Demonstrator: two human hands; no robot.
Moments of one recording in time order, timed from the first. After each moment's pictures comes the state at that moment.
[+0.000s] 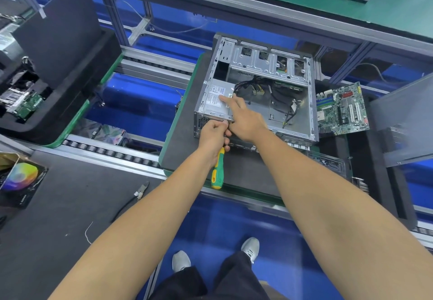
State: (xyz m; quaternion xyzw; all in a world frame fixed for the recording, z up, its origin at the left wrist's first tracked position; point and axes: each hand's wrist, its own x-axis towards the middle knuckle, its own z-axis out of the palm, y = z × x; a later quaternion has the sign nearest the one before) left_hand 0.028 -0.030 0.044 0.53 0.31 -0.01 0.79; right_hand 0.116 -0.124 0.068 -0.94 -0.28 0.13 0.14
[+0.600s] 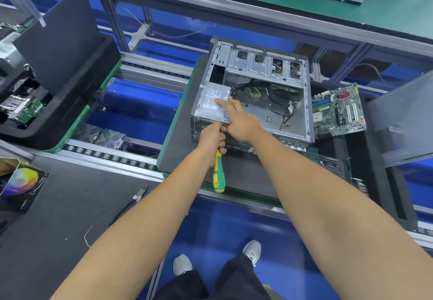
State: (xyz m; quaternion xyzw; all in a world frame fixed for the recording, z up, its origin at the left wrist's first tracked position) left_hand 0.035 -0.033 0.057 0.48 0.36 -0.07 0.80; right_hand 0.119 -0.126 0.069 -0.93 -0.28 0.17 0.16
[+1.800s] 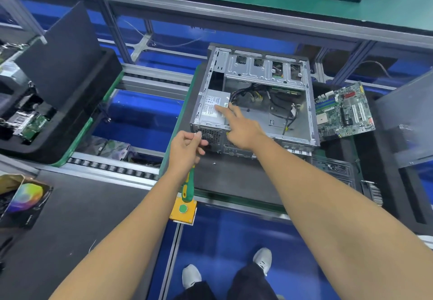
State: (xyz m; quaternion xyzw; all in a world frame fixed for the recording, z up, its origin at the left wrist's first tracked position) left_hand 0.001 0.031 0.018 0.65 0.26 0.09 0.71; right_hand 0.118 -0.126 0.073 -0.93 -0.28 0.17 0.16
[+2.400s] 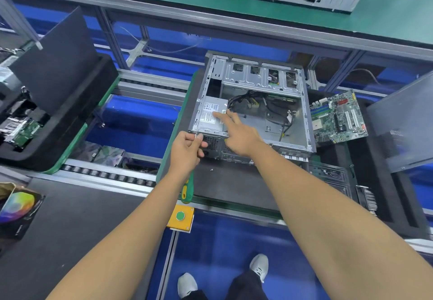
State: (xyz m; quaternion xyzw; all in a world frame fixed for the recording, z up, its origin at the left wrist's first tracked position) left_hand 0.016 0.030 0.026 0.66 0.27 0.09 0.69; right_hand 0.120 -0.124 0.069 -0.93 -0.28 0.16 0.17
